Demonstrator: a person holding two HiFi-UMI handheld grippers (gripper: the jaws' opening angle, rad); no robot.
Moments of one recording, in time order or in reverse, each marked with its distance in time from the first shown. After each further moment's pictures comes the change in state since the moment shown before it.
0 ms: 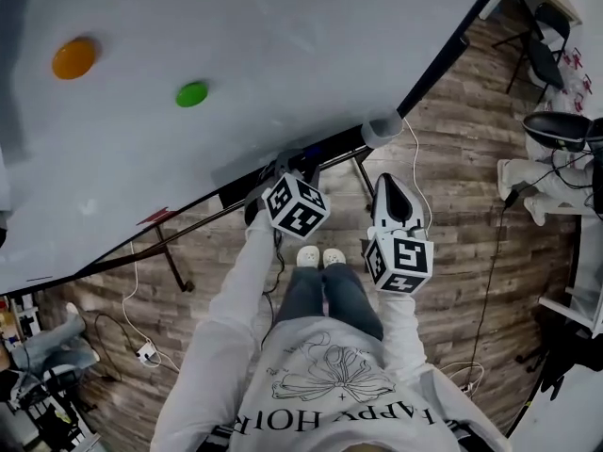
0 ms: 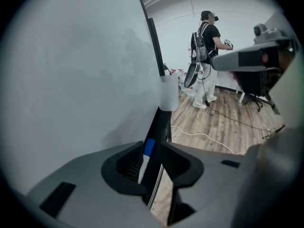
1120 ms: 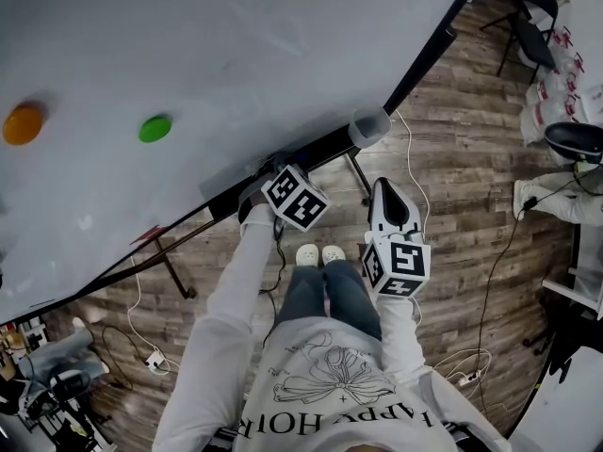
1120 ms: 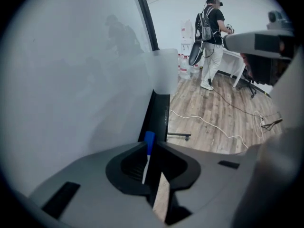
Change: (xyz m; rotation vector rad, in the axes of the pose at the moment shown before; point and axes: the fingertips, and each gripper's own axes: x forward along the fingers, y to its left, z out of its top) left arm 0.038 -0.005 -0.009 0.098 0.208 -0.070; right arm 0.005 -0.022 -0.014 0.039 0.036 -0.051
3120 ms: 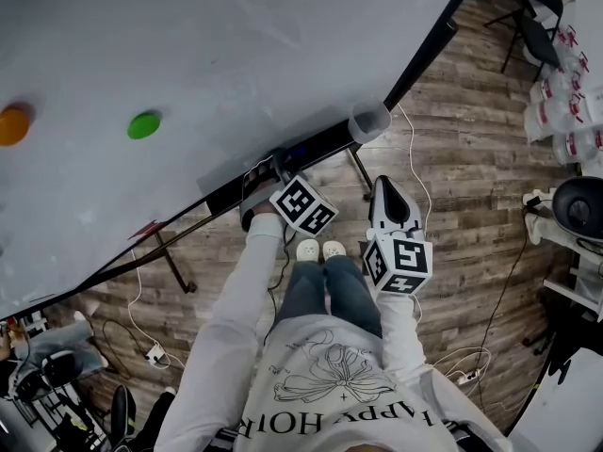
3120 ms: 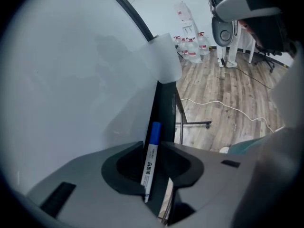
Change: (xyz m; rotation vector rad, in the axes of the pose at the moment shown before) left arm -0.001 0.012 -0.013 0.102 0.077 0.272; right arm 0.001 -0.007 -0.010 0.043 0.019 0.020
